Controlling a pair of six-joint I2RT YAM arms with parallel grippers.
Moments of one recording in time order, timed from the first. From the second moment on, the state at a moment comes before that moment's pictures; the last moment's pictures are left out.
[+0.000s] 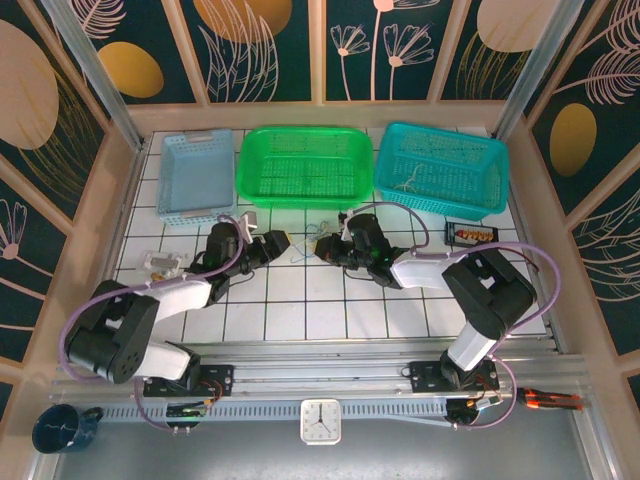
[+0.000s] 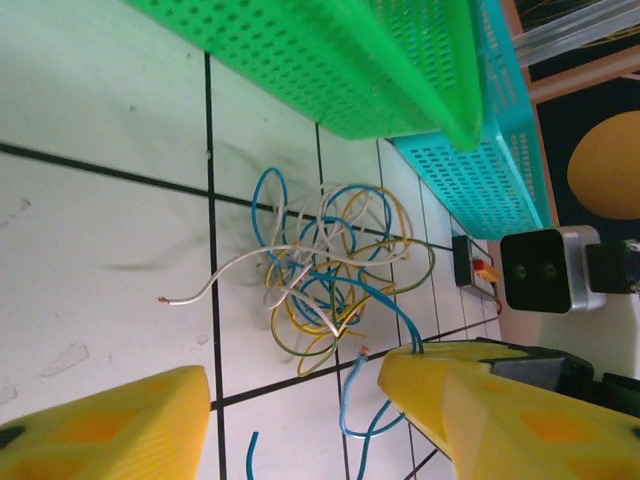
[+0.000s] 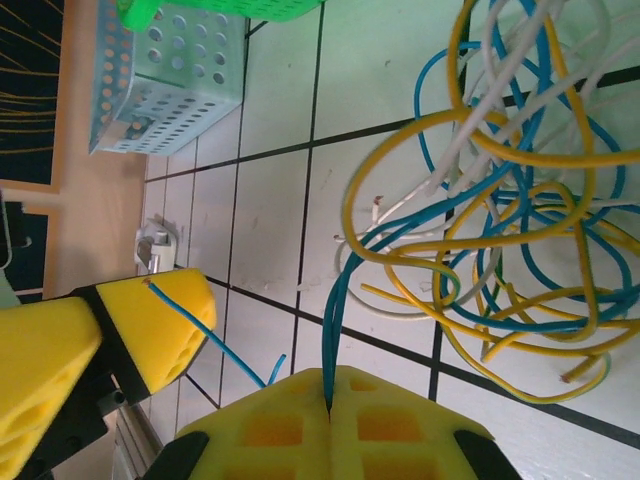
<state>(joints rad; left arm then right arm) -0.42 1.42 0.45 0.51 0.42 -0.95 0.72 1.65 0.71 0.40 -0.33 0.97</state>
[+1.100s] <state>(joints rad) -0.42 1.57 0.49 0.69 0.51 -1.00 0.72 1.65 0.71 0.41 -0.34 0.97</state>
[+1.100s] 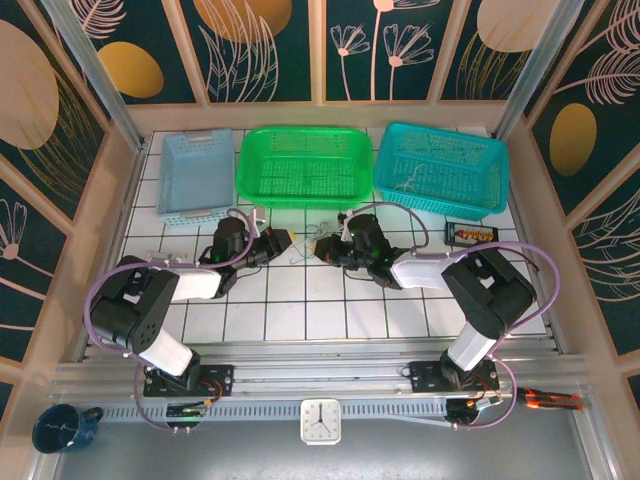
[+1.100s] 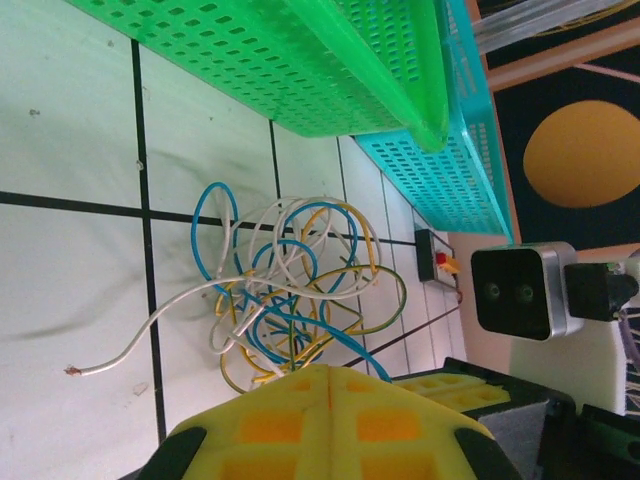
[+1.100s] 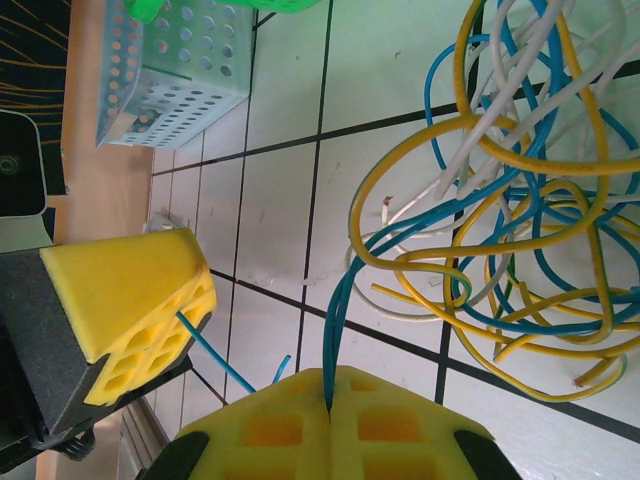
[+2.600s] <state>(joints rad) -0.42 1.40 0.57 0.61 0.52 -1.00 0.84 1.63 0.87 0.28 -0.08 0.49</state>
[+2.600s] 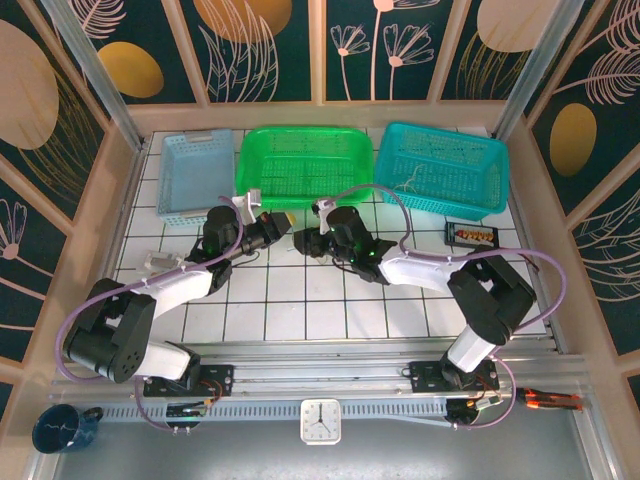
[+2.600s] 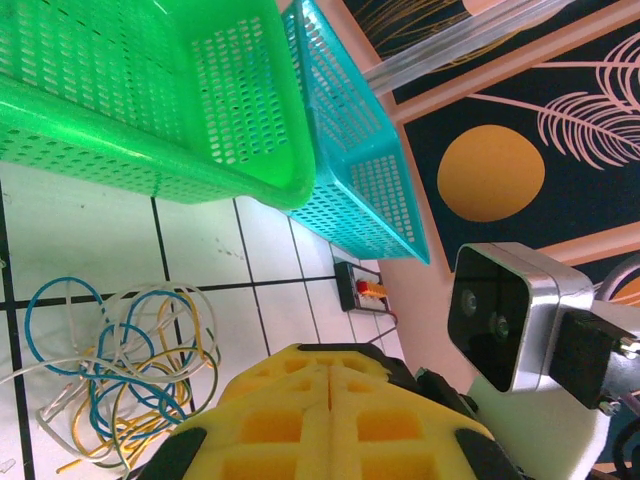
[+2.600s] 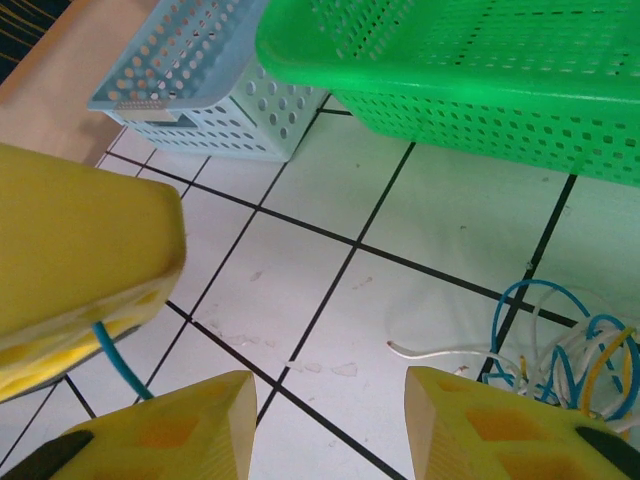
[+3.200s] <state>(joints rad) -0.42 1.40 0.57 0.61 0.52 -1.00 0.86 1.52 0.82 0.28 -0.05 0.47</state>
